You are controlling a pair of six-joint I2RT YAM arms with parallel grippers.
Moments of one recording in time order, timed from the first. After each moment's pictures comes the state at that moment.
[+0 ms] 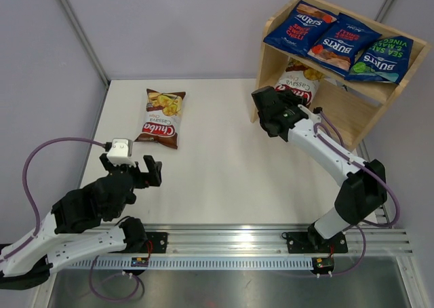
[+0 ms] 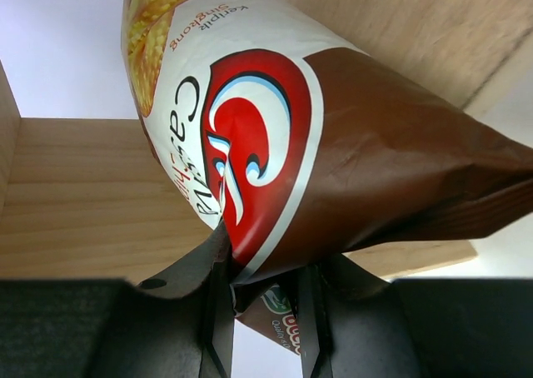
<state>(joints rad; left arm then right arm) -1.09 0.48 0.93 -0.95 -0.86 -0.53 0.57 1.56 1.39 -0.61 1.16 2.05</state>
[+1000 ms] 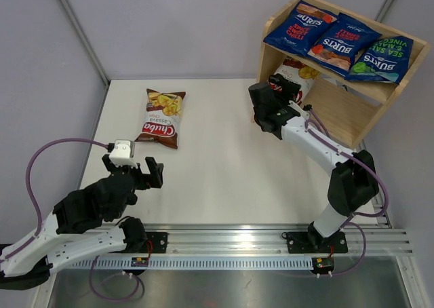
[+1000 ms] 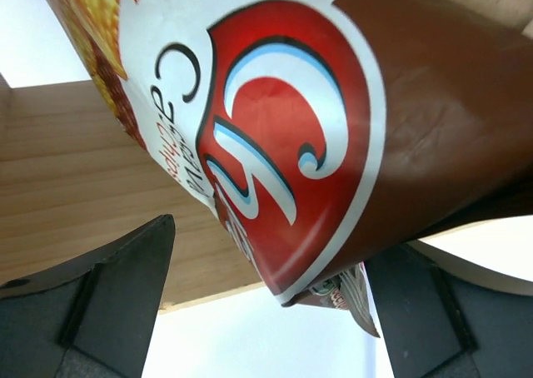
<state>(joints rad) -1.09 0.47 0.91 -0.94 -0.84 -0.53 0.56 1.66 1.39 -0.33 1.05 2.05</state>
